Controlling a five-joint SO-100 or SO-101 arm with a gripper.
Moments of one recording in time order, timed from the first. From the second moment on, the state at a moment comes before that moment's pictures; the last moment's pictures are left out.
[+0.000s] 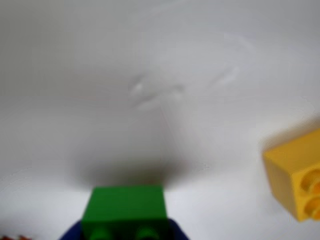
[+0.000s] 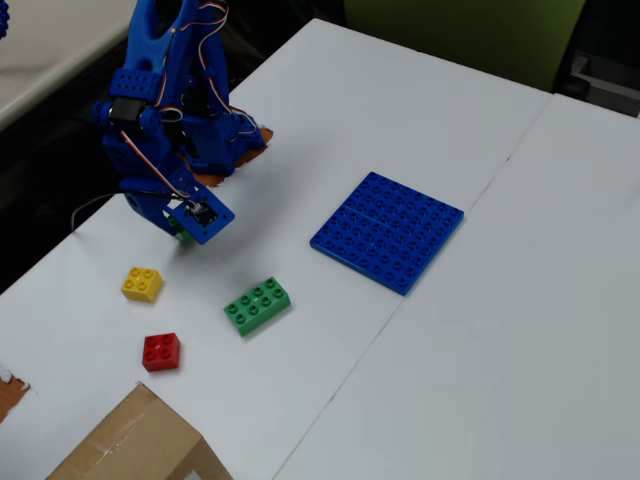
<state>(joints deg) 64.7 117.9 131.1 65.9 -152.5</state>
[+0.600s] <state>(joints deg) 22.1 127.2 101.7 98.5 -112.7</state>
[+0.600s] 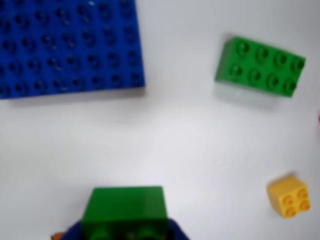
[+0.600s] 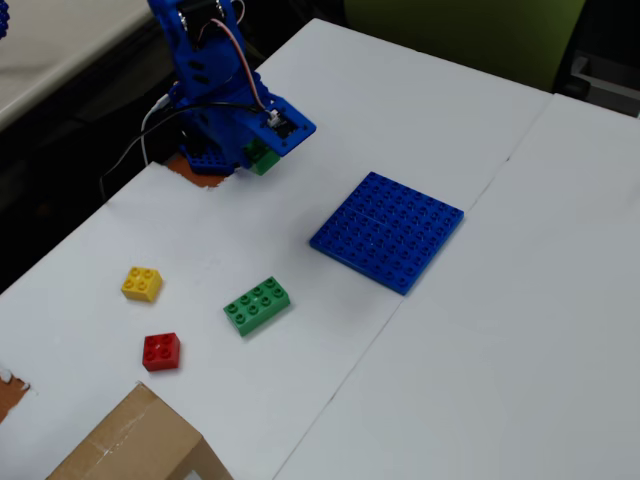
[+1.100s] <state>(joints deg) 2.9 106.0 80.7 99.0 -107.8</state>
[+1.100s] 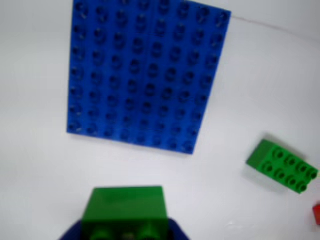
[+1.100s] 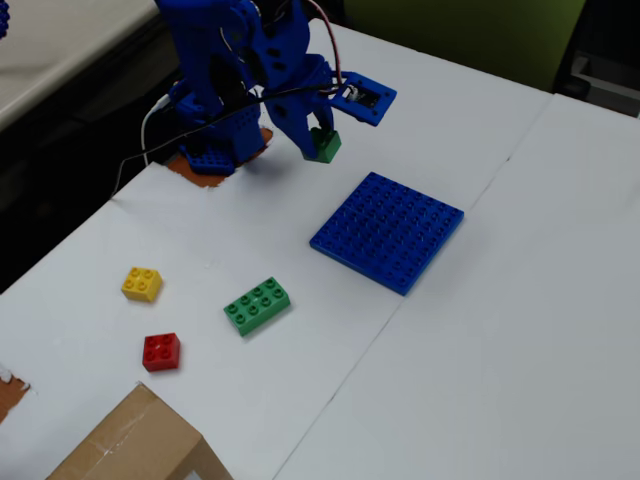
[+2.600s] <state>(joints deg) -3.1 74.7 40.4 103.0 -100.3</state>
